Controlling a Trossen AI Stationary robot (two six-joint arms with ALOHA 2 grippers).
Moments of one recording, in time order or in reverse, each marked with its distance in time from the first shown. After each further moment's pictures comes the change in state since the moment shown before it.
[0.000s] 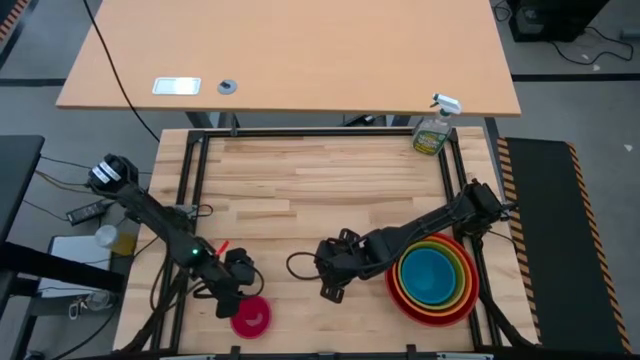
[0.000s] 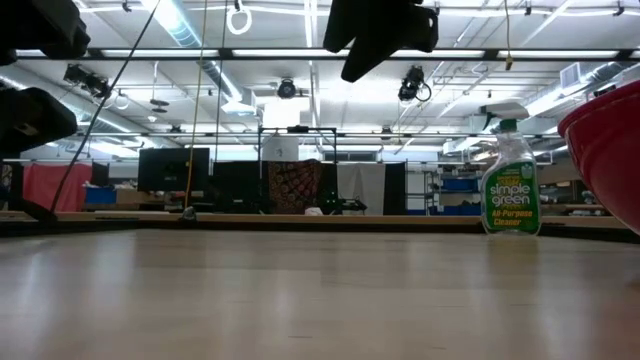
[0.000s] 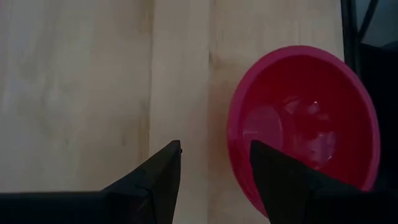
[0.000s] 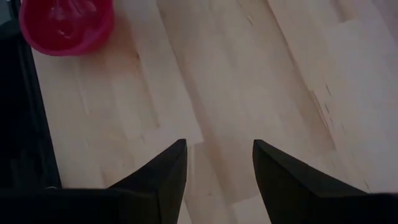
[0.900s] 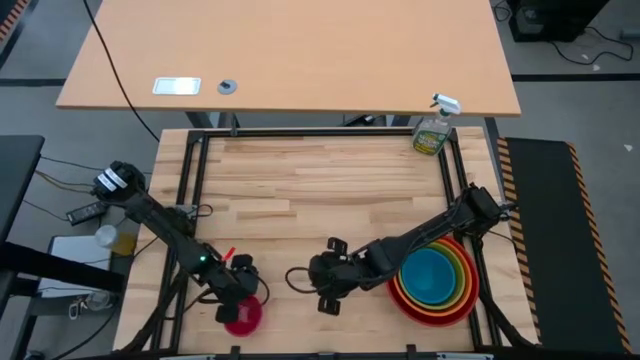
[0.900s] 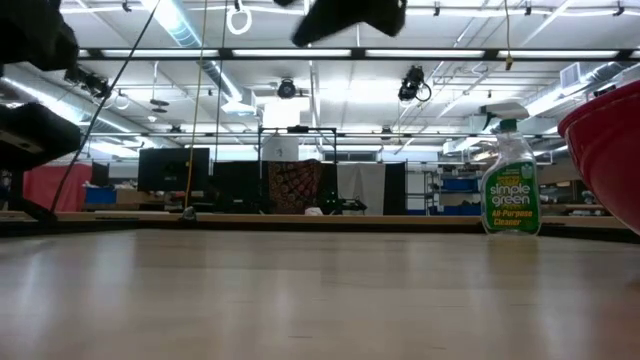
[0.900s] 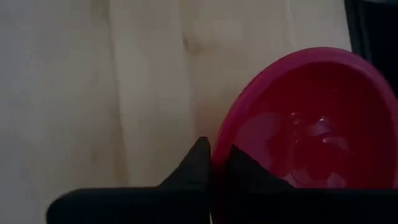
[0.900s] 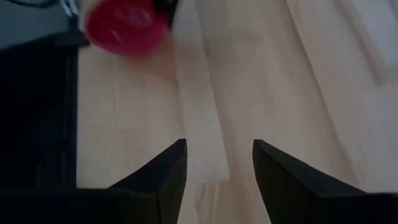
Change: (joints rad) left arm 0.007 0.112 0.004 0.074 0.056 0.148; right arm 0.046 0.026 0.000 0.181 0.050 -0.164
